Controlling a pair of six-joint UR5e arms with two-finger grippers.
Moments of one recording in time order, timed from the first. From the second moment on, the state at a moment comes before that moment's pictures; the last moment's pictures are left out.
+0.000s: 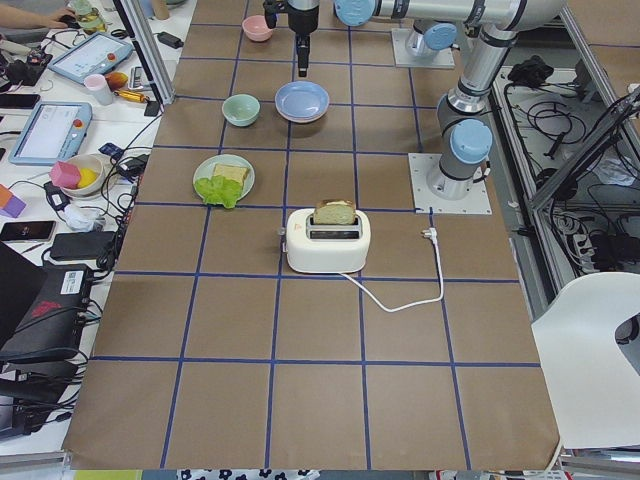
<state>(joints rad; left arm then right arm) -1.57 -1.55 -1.55 -1.57 1.55 -0.03 1.61 -1.53 1.48 -1.51 -1.55 0.01</state>
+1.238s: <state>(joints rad) -1.55 -1.56 -1.54 -1.57 1.55 -0.03 1.61 -1.54 1.48 -1.48 -1.58 0.01</state>
